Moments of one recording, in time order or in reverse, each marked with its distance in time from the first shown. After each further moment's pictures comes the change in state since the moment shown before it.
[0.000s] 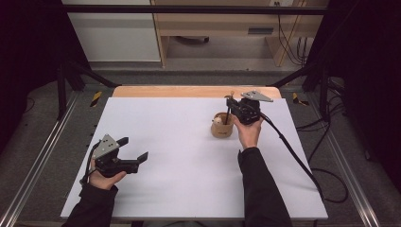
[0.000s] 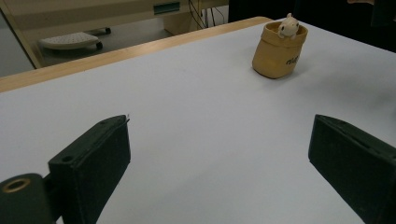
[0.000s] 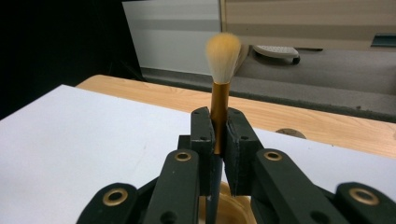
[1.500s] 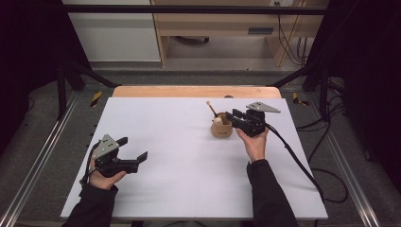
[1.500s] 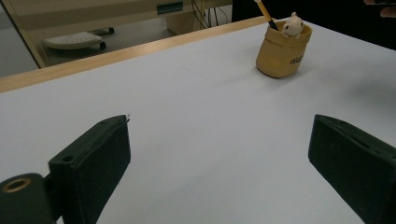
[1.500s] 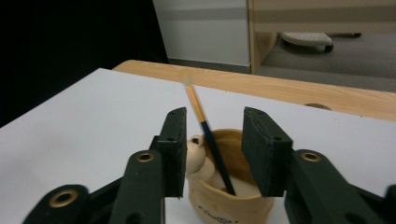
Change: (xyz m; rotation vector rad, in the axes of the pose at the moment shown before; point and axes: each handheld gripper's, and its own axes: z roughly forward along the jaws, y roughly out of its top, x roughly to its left) left arm 0.001 -0.001 0.000 0.001 0.013 0.000; right arm 0.000 -0.024 -0.032 0.029 0.120 0.024
